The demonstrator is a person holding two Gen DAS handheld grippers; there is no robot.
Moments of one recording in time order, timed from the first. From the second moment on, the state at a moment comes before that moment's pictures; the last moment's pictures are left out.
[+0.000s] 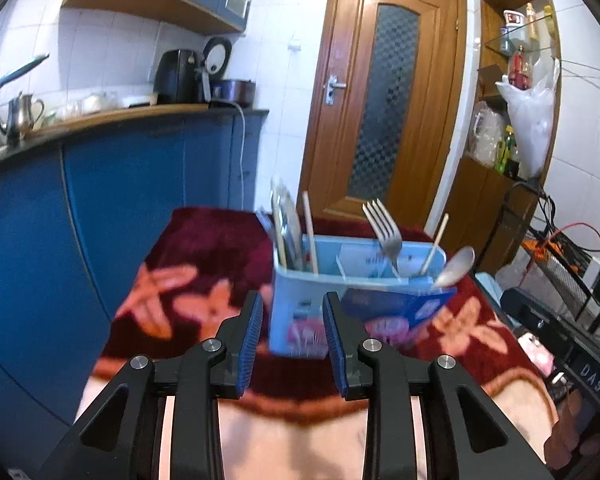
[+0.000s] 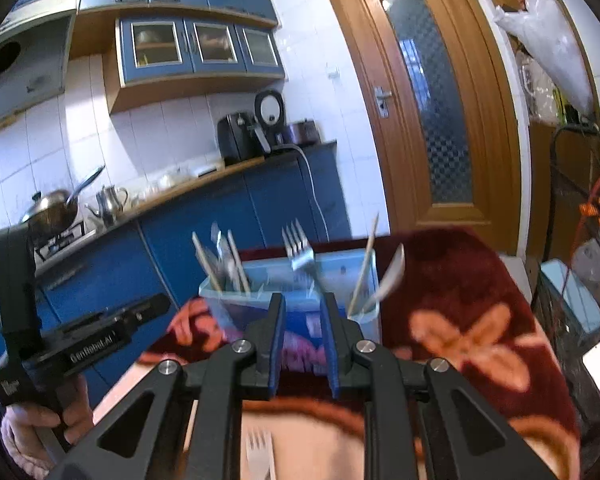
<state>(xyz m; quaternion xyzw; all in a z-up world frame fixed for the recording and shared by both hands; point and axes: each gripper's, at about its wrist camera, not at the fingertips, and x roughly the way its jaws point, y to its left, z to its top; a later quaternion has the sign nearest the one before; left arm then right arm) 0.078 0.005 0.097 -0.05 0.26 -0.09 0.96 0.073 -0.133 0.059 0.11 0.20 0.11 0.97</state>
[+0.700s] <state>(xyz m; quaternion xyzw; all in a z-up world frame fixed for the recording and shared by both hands) 0.019 0.018 0.043 -0.06 0.35 -0.07 0.93 0.029 -0.113 0.001 0.05 0.33 0.14 0.93</state>
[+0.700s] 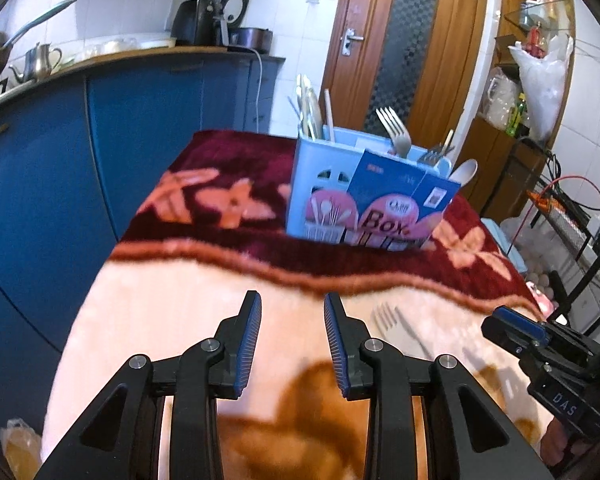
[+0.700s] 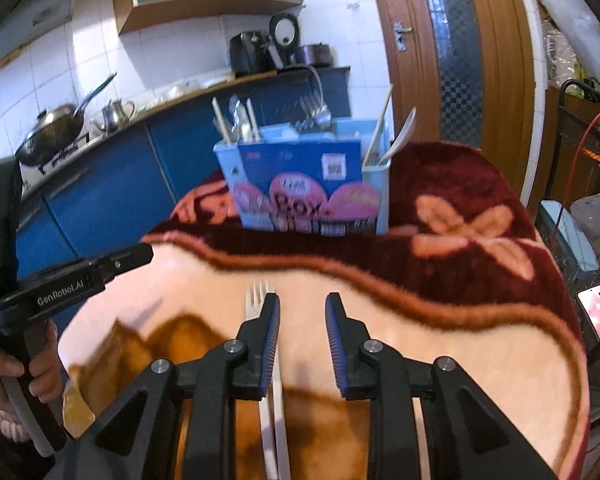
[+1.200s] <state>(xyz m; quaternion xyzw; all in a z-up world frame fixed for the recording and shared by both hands) 0.008 0.031 0.027 -0.07 0.37 -0.05 0.92 0.050 -0.093 -0.030 0.03 0.42 0.16 0.89</state>
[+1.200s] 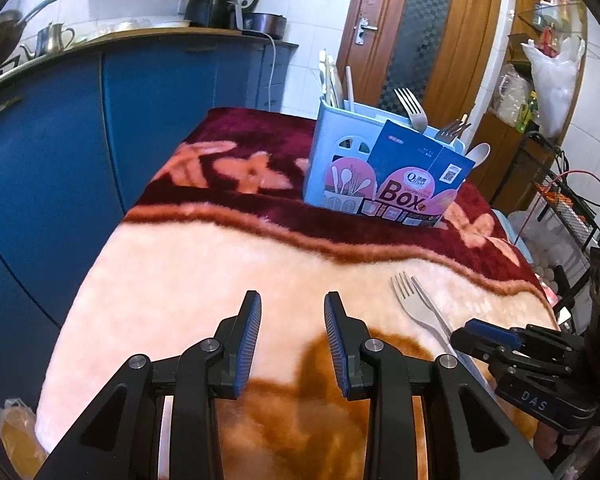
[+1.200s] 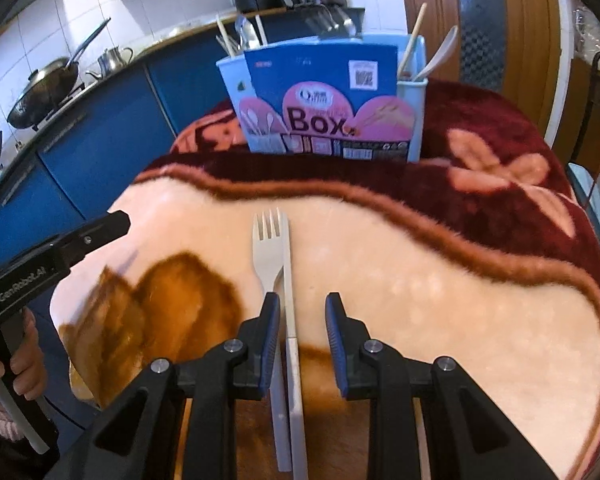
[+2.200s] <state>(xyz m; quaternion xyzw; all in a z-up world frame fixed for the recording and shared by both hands) 0.011 0.005 0.023 -0.07 0.39 -0.09 0.91 0.075 -0.109 -0.030 0.04 0.46 0.16 0.87</state>
